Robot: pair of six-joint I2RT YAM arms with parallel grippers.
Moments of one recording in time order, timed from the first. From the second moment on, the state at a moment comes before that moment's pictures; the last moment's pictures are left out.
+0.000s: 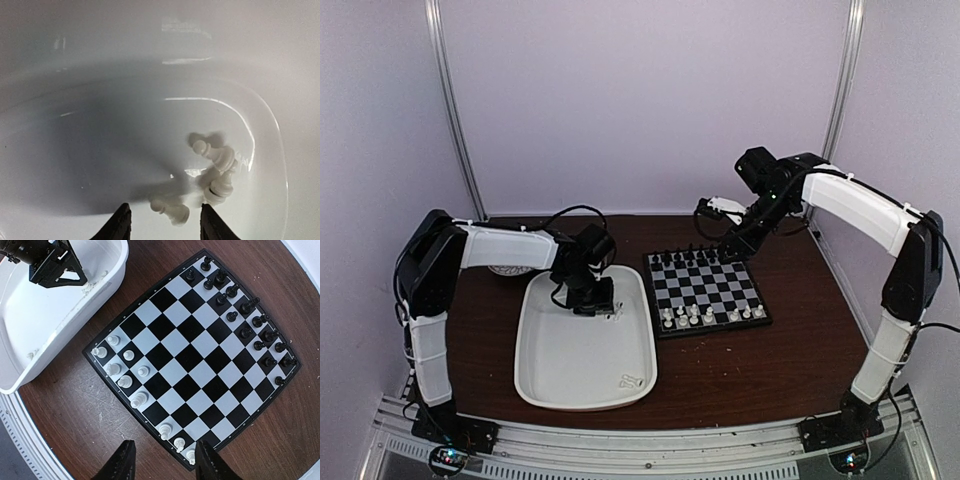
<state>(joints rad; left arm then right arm) -0.73 2.01 1.40 -0.63 0.06 -0.71 0.49 1.77 1.73 -1.12 -0.24 -0.41</state>
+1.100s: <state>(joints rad) -0.75 2.05 1.45 -0.71 -0.05 -0.67 0.49 1.82 1.73 -1.12 -0.29 -0.41</state>
